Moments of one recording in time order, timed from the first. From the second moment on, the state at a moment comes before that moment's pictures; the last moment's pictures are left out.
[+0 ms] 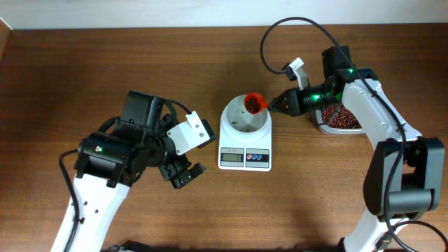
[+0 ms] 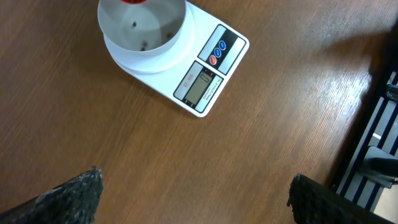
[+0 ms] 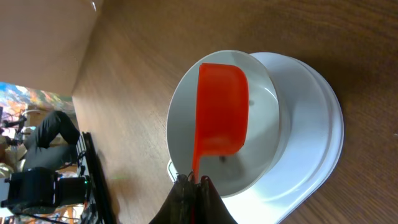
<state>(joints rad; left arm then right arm) -0.29 1.21 1.30 -1.22 0.36 0.72 0.07 1.94 1.46 -0.84 -0.96 -0.28</state>
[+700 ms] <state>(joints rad) -0.29 1.21 1.30 -1.22 0.36 0.72 0.08 1.94 1.46 -0.90 -1.00 -0.42</state>
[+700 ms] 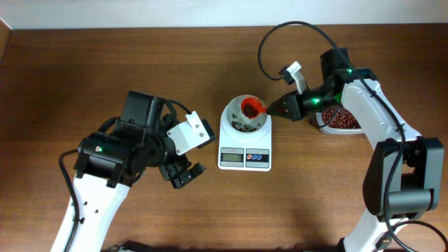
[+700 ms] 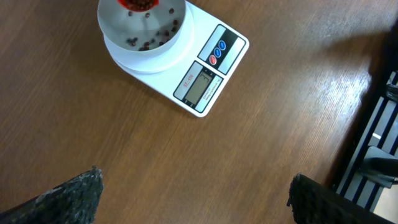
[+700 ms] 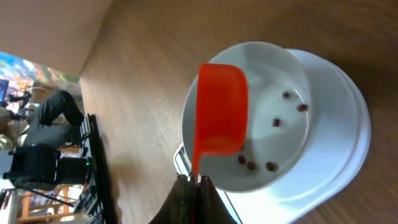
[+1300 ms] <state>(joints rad) -0.29 1.21 1.30 -1.22 0.36 0.72 0.11 1.90 1.50 -0.94 -0.86 -0.49</state>
